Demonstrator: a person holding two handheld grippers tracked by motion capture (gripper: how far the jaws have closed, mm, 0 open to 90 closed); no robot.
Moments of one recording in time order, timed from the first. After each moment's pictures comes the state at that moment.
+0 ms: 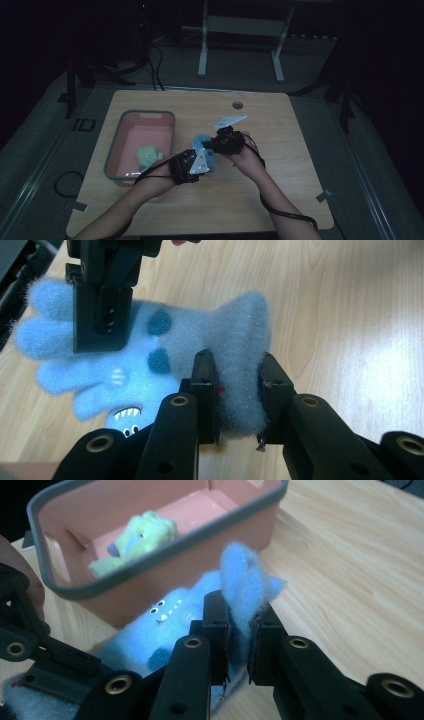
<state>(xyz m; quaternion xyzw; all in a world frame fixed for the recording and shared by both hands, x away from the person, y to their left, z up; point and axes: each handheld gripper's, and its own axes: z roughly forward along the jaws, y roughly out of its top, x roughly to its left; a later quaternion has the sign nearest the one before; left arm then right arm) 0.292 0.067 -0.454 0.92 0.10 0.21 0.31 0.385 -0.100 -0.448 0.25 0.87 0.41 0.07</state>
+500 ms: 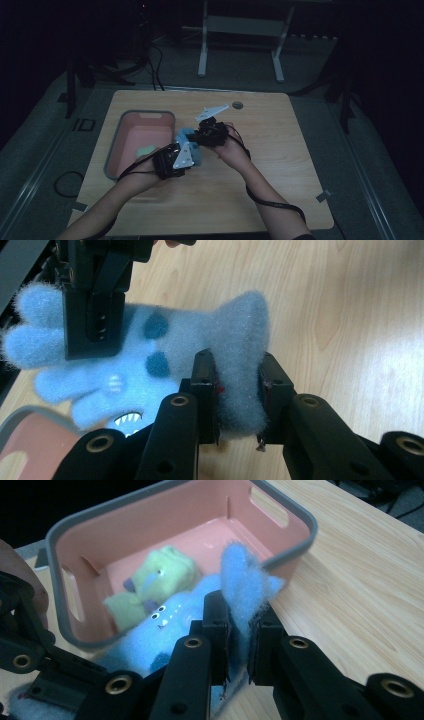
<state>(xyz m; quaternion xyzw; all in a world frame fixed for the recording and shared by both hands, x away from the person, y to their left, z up) 0.292 0.107 -0.440 0.92 0.12 0.23 0.30 0.394 -0.051 -0.429 0.22 0.88 0.41 0.07</state>
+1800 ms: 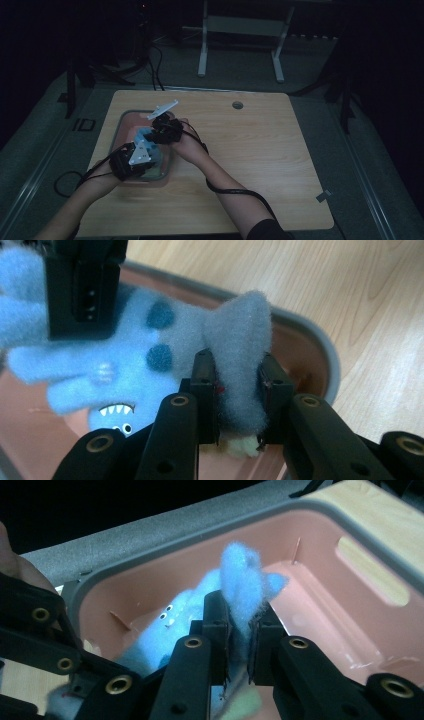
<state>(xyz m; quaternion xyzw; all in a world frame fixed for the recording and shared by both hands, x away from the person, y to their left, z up) 0.290 0.203 -0.465 0.91 0.22 0.23 0.26 0.403 0.068 -0.444 0.18 0.89 0.41 0.03</state>
